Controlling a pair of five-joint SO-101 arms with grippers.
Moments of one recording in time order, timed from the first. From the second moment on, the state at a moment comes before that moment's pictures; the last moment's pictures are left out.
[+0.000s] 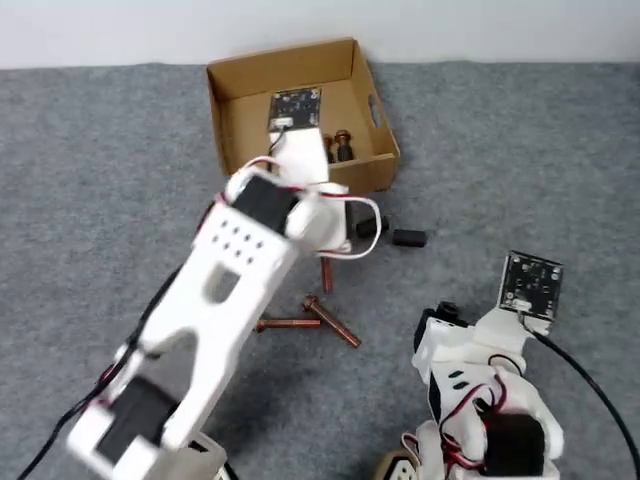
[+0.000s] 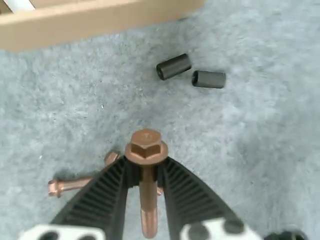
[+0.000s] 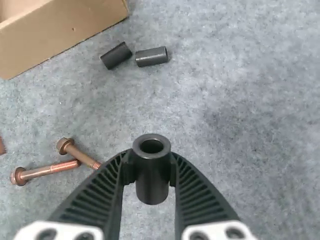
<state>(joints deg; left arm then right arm) 28.6 -5.1 -2.2 84.7 40.7 -4.3 -89.7 60.4 84.6 -18.2</state>
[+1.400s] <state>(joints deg) 33.3 -89.6 57.4 44.7 34.0 -40.8 -103.2 76.2 50.0 4.0</state>
